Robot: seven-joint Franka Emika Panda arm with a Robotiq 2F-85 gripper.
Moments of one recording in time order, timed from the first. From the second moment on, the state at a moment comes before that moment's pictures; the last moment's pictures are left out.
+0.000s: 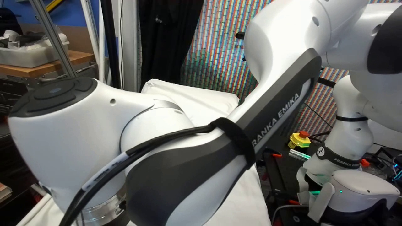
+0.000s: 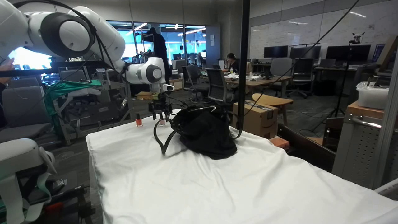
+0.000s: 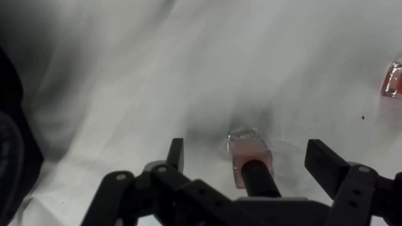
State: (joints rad) arm 0.45 0.85 0.17 -1.31 -0.18 2.10 0.12
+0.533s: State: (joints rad) arm 0.45 0.90 0.17 -1.25 -0.17 2.06 0.07
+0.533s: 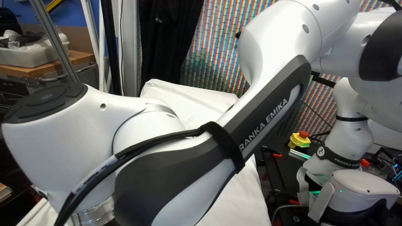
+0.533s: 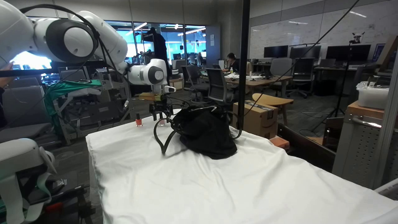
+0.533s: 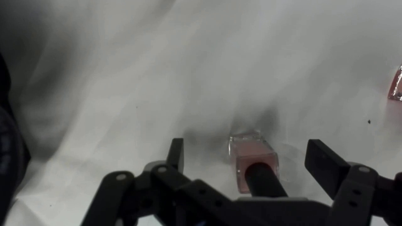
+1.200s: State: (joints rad) arm 0.45 0.92 0.17 -1.22 -0.17 2.05 0.06
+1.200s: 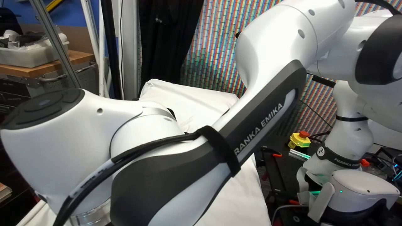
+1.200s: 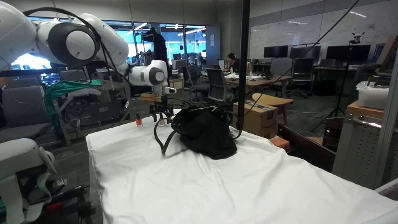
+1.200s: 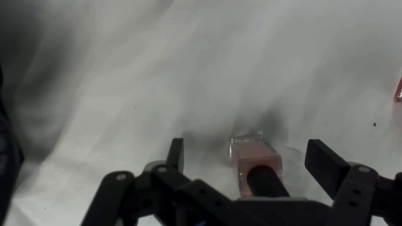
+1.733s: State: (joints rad) arm 0.45 0.92 0.18 -1.22 -0.17 2.05 0.06
